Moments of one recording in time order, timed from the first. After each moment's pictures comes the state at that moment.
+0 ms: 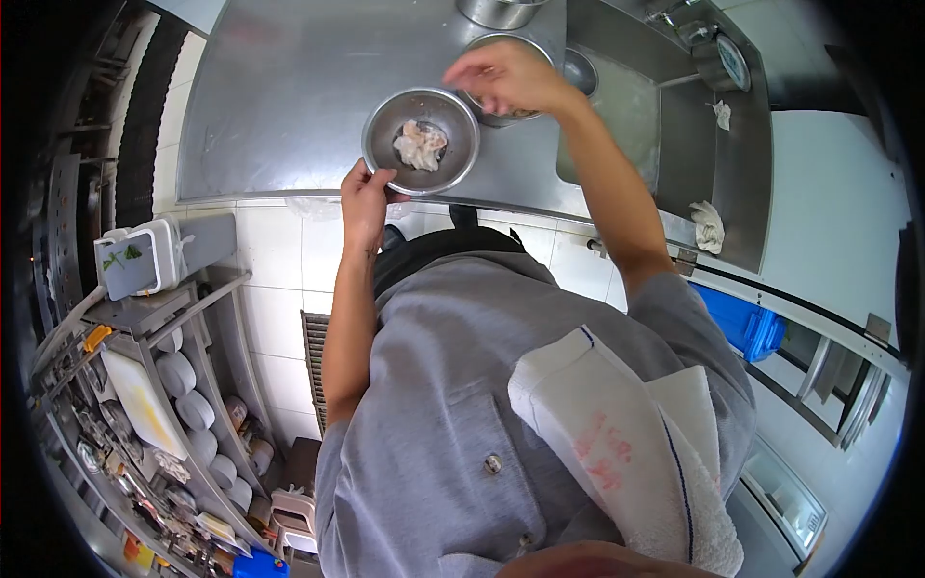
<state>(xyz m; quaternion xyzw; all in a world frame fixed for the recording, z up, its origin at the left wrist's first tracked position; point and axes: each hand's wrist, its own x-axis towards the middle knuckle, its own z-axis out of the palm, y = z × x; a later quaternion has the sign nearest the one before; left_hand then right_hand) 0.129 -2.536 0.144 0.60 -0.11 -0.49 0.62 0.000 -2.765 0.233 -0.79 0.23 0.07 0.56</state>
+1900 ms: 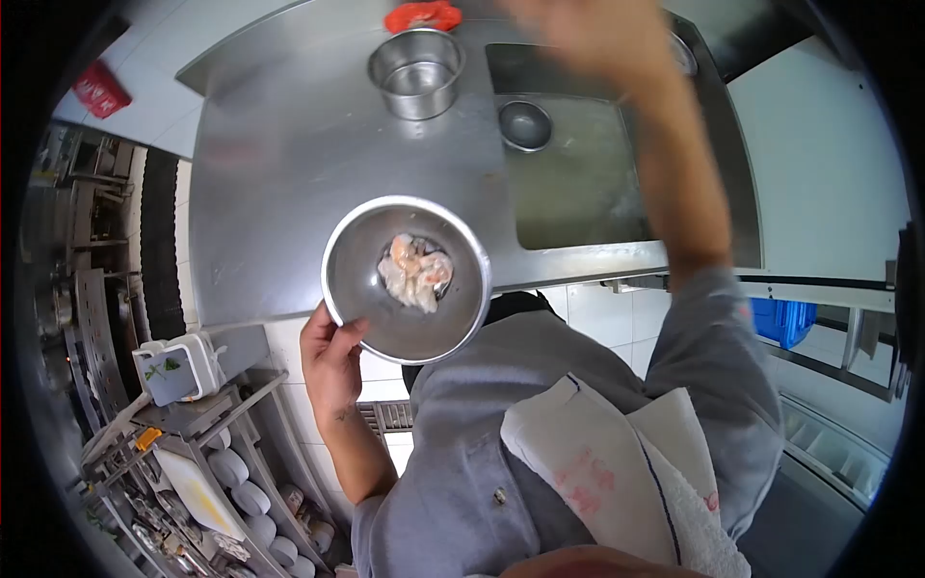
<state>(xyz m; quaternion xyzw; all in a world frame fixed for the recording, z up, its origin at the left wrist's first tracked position) 0.104 -2.526 0.280 0.53 -0.19 -0.52 0.65 -0.068 -2.818 0.458 -0.89 0.06 -0.45 0.00</state>
